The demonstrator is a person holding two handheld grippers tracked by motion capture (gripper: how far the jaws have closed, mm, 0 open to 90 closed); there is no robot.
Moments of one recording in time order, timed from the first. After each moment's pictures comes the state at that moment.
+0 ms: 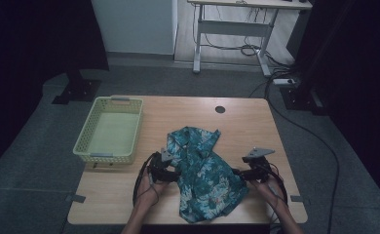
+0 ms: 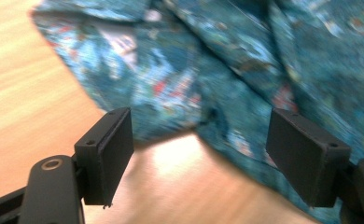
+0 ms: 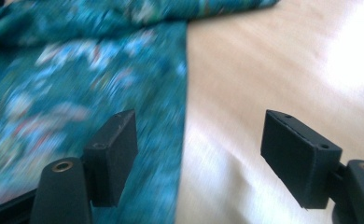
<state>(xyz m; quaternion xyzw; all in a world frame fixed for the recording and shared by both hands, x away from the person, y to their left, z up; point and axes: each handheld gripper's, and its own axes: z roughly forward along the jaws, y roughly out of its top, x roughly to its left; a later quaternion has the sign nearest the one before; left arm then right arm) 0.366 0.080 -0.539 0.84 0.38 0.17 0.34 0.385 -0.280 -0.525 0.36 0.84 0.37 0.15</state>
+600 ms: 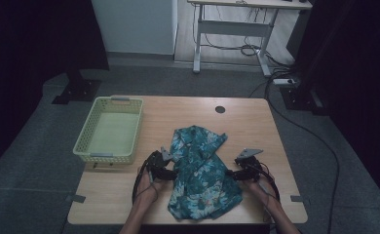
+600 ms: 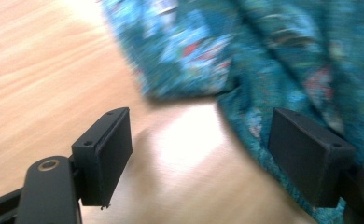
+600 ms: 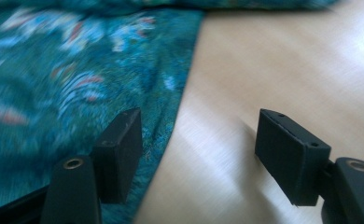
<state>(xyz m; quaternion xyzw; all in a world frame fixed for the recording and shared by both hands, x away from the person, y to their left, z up) 0.388 0.093 -0.543 0.84 0.39 0.19 0.31 0.388 -0.262 -0.548 0.34 0.86 0.34 0.13</state>
